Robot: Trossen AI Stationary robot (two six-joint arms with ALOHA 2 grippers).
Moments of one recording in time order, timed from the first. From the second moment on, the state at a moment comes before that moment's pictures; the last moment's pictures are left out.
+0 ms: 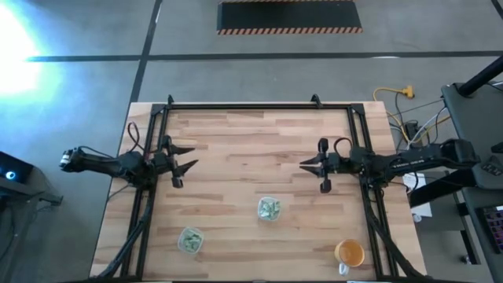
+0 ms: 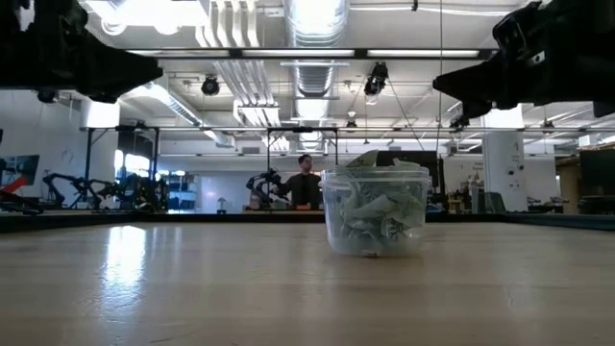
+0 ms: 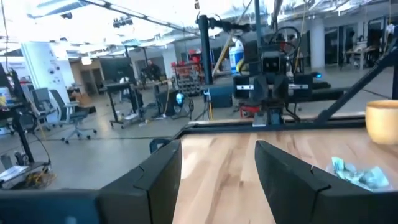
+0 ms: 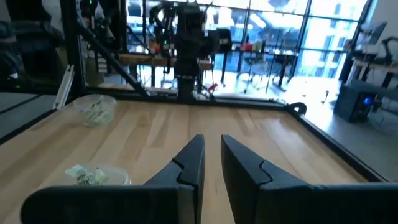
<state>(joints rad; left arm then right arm) -0.18 0.14 0.04 0.22 -0.47 0.20 -0.04 0.88 0.09 0.78 -0.03 -0.05</state>
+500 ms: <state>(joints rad) -0.18 0.03 0.04 0.01 -0.47 0.17 -0.22 0.88 0.01 0.89 -0.26 -0.03</state>
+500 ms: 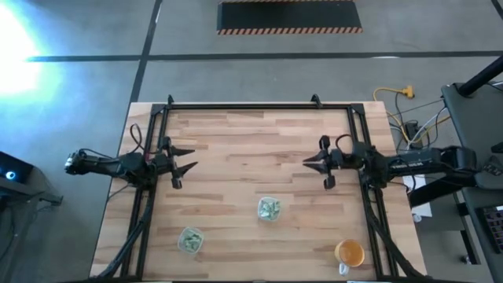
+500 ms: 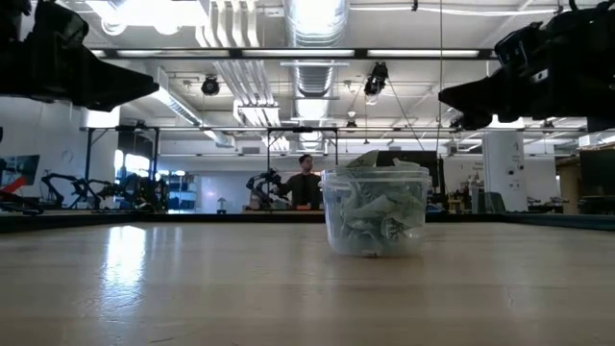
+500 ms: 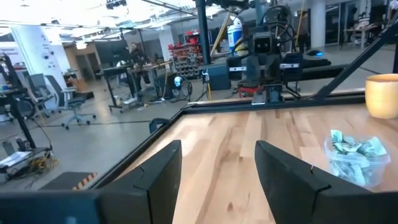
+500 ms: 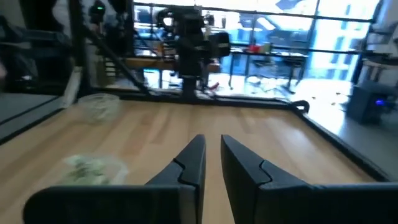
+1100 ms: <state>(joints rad) -0.18 0.03 0.04 -0.02 -0.47 0.14 -0.19 0.45 0.01 0.58 -0.26 -0.11</state>
